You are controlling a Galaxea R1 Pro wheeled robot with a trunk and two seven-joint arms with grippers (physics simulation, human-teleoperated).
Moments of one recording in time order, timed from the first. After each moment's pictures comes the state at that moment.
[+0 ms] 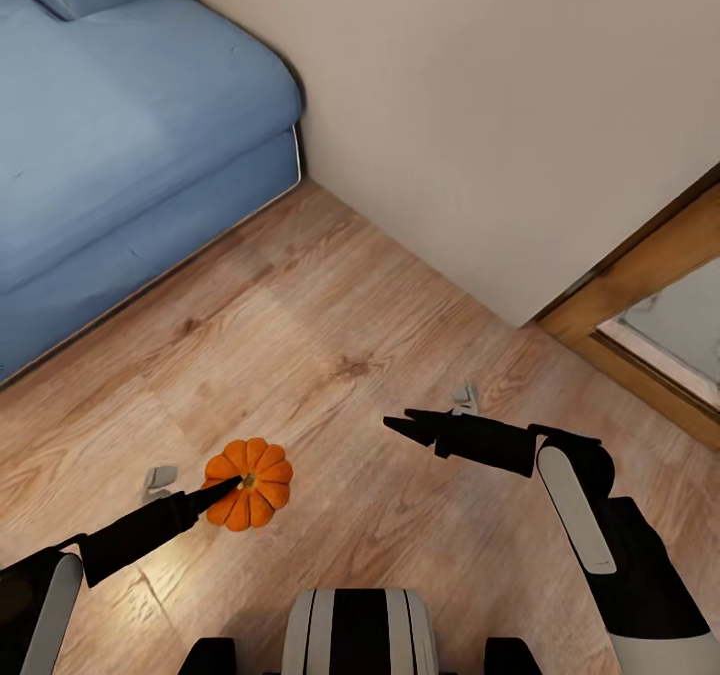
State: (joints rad) left arm -0.22 0.11 0.39 -1.49 0.33 0.83 -0.96; right arm -0.51 -0.13 0.09 -1.62 -0.56 0.93 0.71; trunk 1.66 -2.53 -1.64
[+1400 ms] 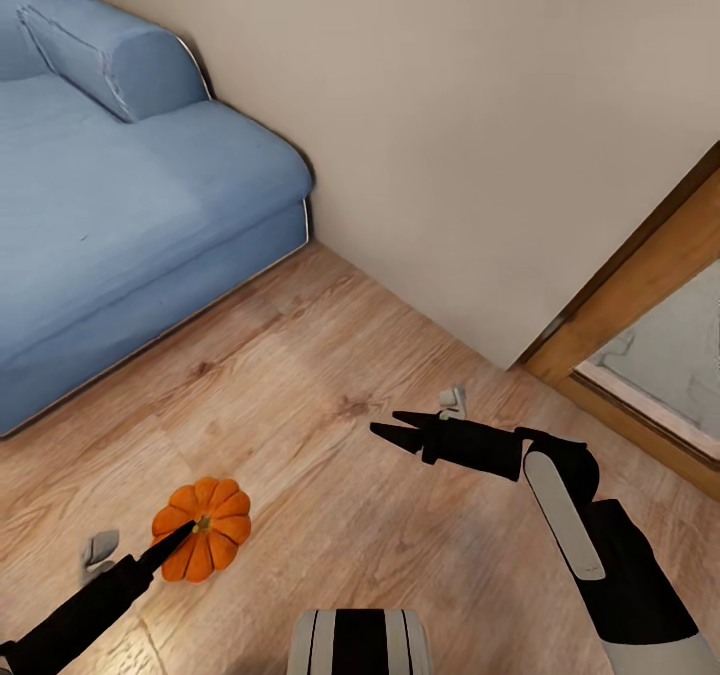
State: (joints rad) left arm -0.02 -0.02 0.65 -1.54 0.36 0.76 -0.96; right arm -0.50 -0.12 0.15 -1.62 -0.56 0.87 0.70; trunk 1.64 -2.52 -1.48
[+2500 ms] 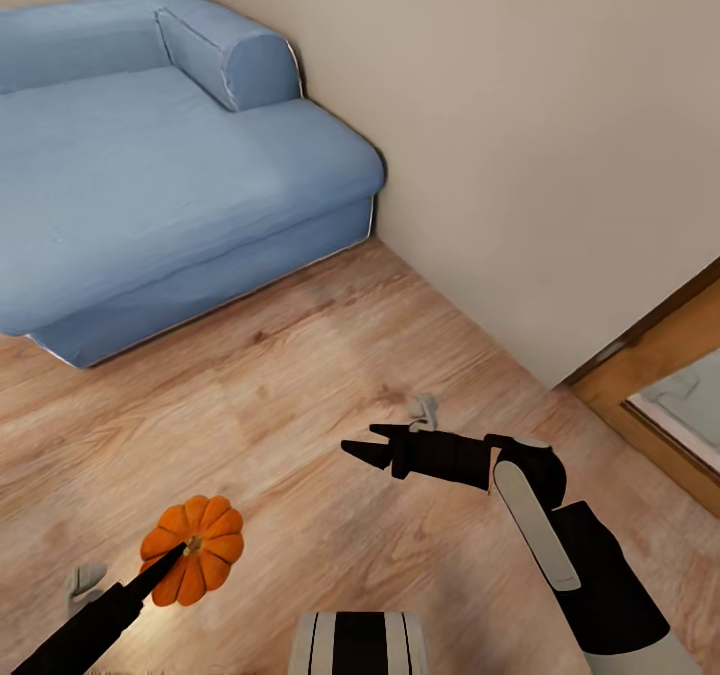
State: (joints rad) left arm 0.04 -0.03 0.65 -1.51 0.39 0.67 -0.96; right arm -0.50 -0.09 0.27 -1.62 -0.56 0.86 0.59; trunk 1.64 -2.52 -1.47
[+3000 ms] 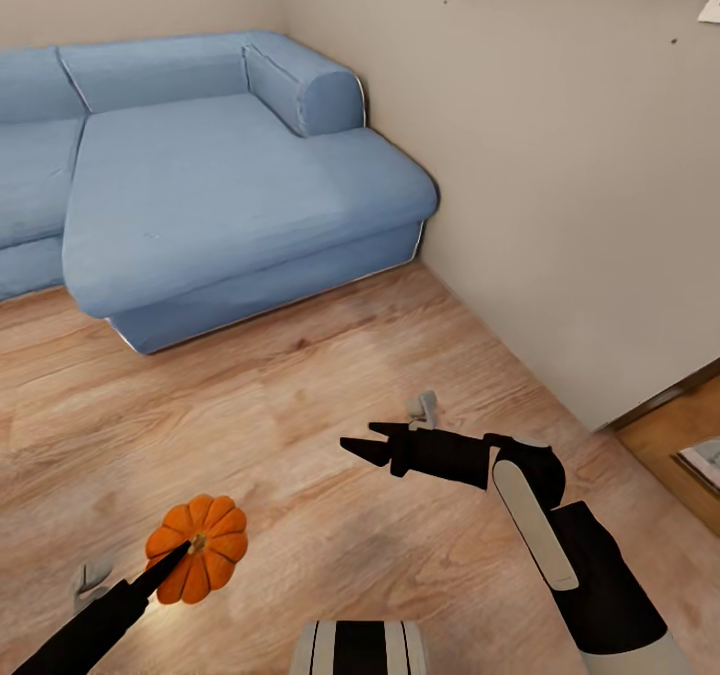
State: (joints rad) left arm 0.04 -0.03 0.64 -1.51 0.39 0.68 -0.95; right arm -0.50 -0.08 0.26 -1.62 -0.56 0.86 0.59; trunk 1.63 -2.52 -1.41
